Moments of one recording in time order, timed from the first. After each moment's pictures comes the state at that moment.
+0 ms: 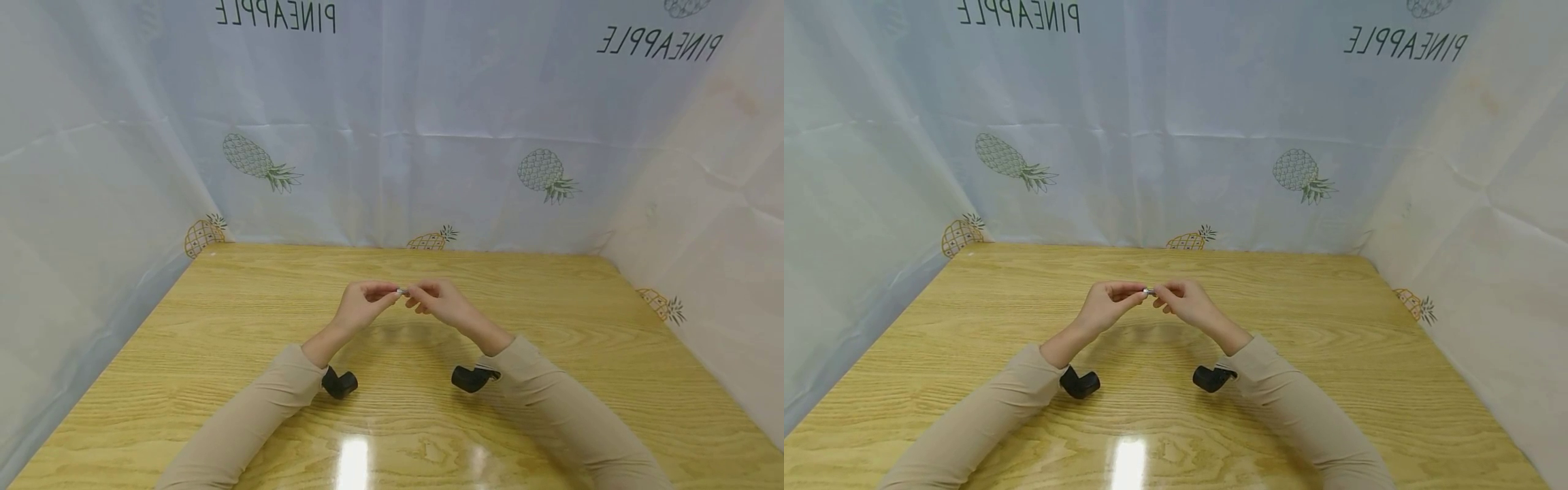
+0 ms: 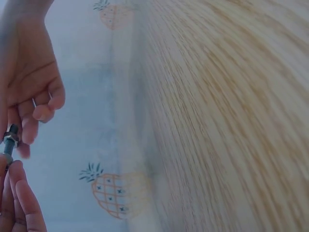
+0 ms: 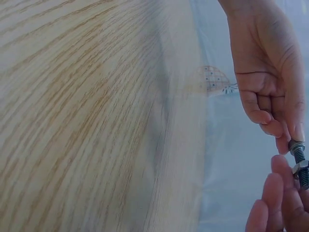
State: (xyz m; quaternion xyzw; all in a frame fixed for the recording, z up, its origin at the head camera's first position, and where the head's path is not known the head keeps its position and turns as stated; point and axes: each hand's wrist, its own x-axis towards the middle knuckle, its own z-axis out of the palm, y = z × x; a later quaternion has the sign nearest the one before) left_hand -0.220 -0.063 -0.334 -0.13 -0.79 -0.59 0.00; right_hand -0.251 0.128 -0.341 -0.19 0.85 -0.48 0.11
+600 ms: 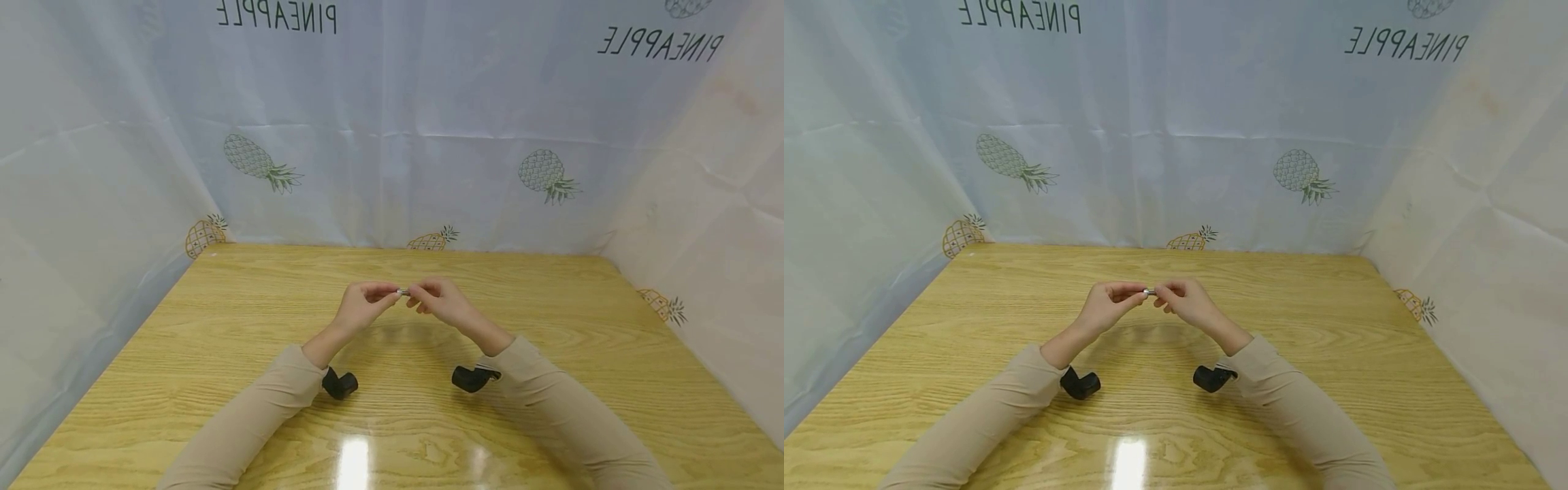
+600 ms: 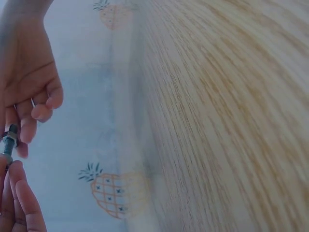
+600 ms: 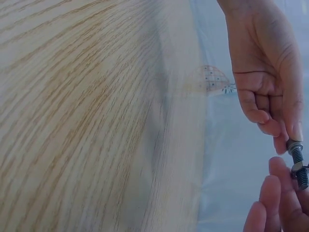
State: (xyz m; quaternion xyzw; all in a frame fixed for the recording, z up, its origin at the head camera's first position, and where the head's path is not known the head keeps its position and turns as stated) left_hand -0.222 -0.065 -0.337 -0.15 -0.79 -0.60 0.01; right_hand -0.251 0.127 -0.340 -0.19 0.85 -0.48 0.10
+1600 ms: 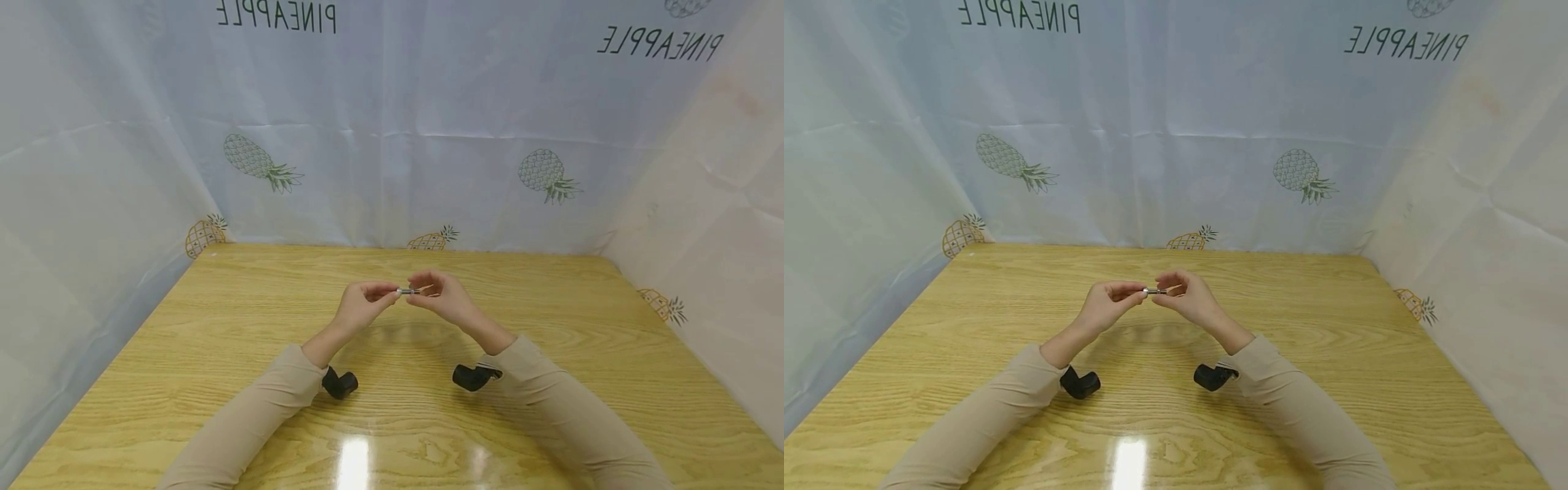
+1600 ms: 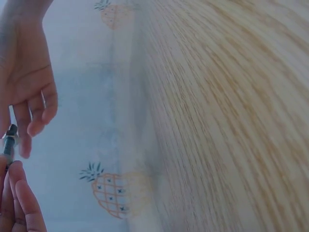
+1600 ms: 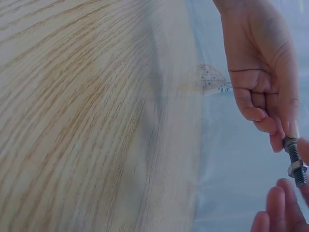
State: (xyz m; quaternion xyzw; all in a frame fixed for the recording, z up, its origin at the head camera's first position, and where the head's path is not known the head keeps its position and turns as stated) left_hand -0.221 -0.064 -0.336 -0.14 -0.79 -0.60 0.00; right_hand -0.250 0.129 -0.338 -0.19 0.85 -0.49 0.06
